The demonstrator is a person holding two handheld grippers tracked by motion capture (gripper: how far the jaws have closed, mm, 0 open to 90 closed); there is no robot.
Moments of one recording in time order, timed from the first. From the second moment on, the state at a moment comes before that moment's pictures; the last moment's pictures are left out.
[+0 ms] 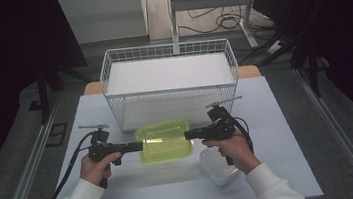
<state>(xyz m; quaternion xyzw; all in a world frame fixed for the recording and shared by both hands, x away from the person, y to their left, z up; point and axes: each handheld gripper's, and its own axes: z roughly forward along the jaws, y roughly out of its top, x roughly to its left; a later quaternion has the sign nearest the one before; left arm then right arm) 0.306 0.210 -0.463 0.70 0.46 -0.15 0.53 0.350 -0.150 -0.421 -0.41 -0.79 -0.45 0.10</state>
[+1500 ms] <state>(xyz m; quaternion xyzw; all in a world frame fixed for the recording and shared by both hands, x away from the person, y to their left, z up) 0.360 0.193 -0.319 0.73 0.36 -0.05 0.59 0.370 -0.183 -0.299 -0.34 -0.75 -0.56 0.01</state>
